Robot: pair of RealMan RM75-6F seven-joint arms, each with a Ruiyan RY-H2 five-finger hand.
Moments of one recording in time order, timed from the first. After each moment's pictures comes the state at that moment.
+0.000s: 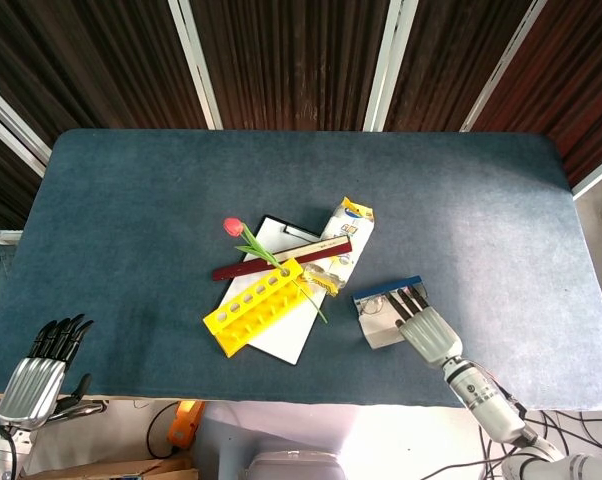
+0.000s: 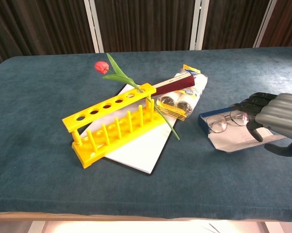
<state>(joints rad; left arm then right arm) -0.10 -1.17 0.07 -1.57 1.63 1.44 0.05 0.51 -1.40 -0.05 -1.51 -1.38 1.03 -0.76</state>
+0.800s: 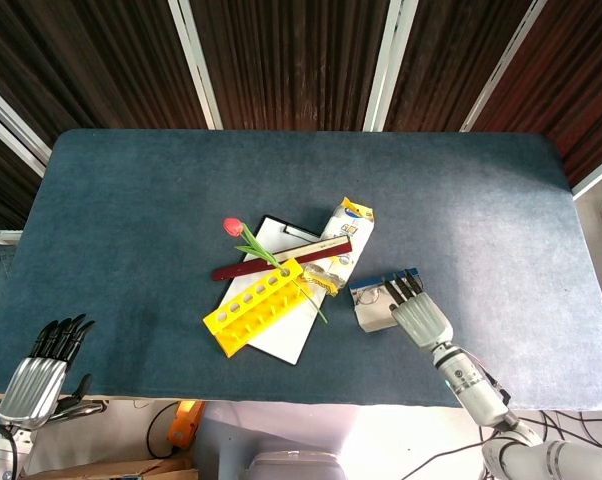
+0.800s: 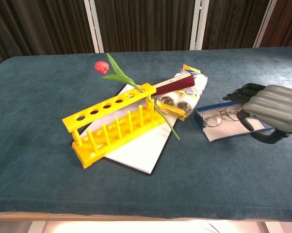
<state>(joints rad) -0.11 -1.17 0.07 -1.57 1.63 1.44 0.05 0.53 -1.49 0.01 -1.41 -1.34 1.03 -0.76</state>
